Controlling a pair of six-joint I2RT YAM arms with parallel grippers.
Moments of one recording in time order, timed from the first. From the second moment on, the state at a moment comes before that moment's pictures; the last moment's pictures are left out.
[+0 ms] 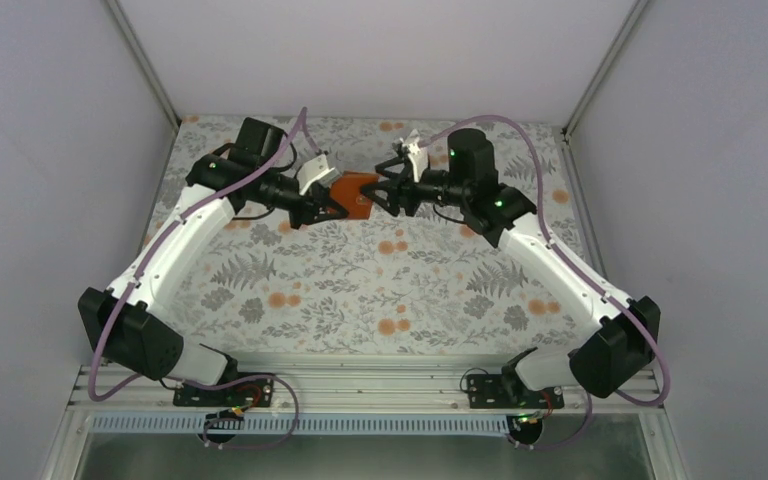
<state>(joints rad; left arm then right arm) -0.38 1.43 1.47 -1.00 0.93 0.57 0.57 1.37 1.27 -0.23 -0.73 -0.01</state>
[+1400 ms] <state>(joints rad) -0.38 1.43 1.47 -0.83 0.47 0.26 0.73 1.54 1.32 -0.26 0.08 0.46</state>
